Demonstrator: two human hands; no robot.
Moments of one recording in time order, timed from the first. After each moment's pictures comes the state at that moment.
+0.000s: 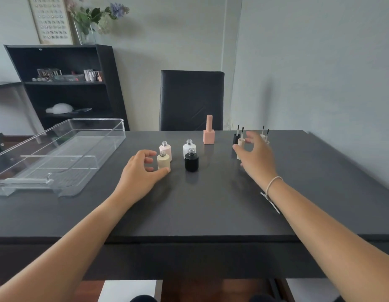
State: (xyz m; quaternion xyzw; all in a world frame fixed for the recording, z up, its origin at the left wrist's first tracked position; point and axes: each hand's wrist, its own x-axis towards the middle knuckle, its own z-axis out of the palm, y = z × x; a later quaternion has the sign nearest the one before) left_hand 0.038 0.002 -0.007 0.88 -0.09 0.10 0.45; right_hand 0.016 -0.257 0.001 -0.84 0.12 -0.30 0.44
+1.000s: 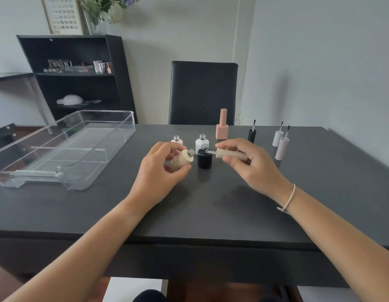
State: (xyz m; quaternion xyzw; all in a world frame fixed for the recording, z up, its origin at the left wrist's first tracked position) left_hand 0.021 -0.007 -0.008 0.82 -0.25 0.21 0.47; right_hand -0.016 -0.219 0.011 -0.85 -0.20 -0.21 0.45
